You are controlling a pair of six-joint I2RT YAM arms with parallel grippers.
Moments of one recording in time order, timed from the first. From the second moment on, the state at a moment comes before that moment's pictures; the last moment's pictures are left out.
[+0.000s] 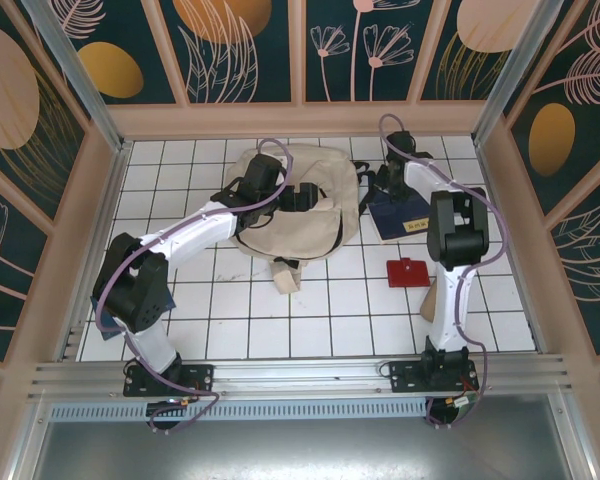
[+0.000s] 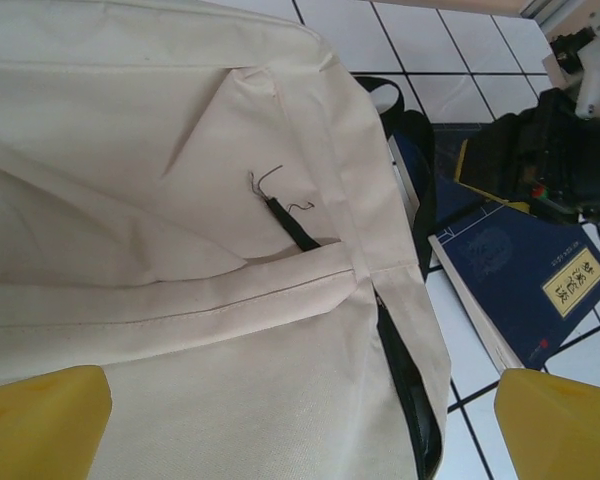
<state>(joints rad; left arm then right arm) -0.60 1.76 1.30 -0.17 0.06 -0.48 0.16 2.19 1.68 -0.61 0.03 0.54</state>
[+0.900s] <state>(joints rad) -0.78 2.00 1.53 -0.19 0.26 -0.53 0.01 1.44 0.91 -0.57 0.02 0.70</state>
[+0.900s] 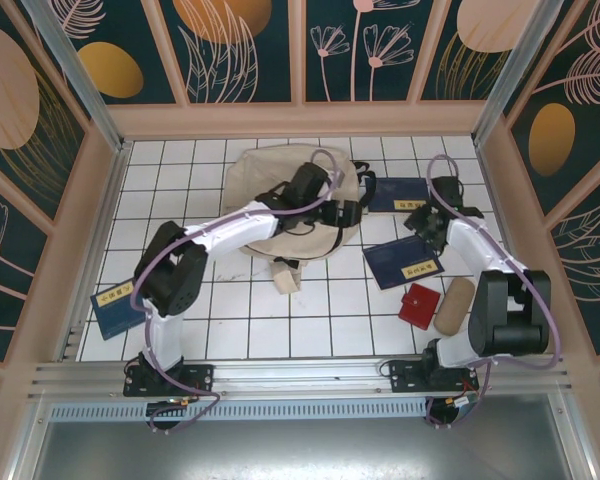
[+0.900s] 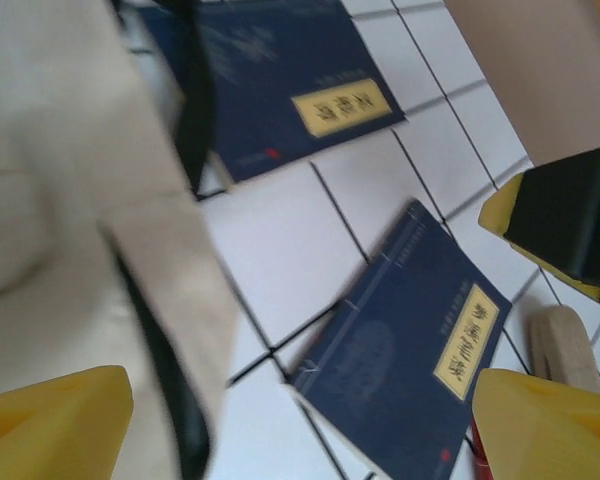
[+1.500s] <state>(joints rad) -0.89 2.37 1.91 -0.27 0.26 -0.57 -0.04 1.42 0.69 -0.59 -0.03 0.81</state>
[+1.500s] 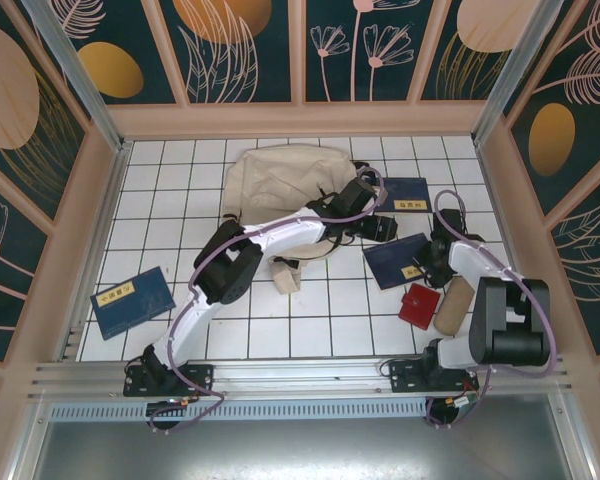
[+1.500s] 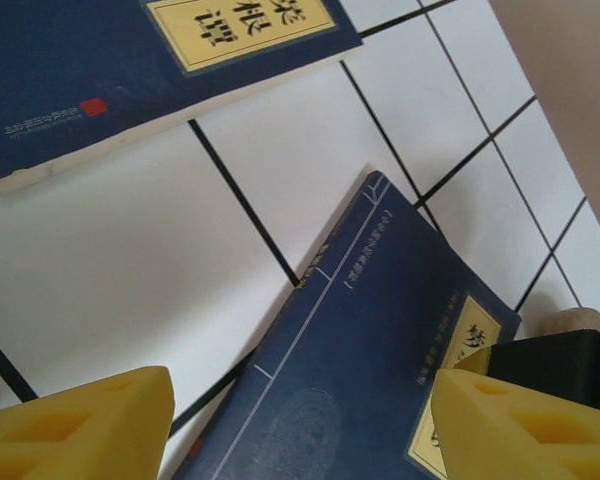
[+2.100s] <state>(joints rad) -0.89 2.43 1.94 -0.42 0.16 -0.60 -0.05 1.59 0.80 -0.38 -0.21 0.55</state>
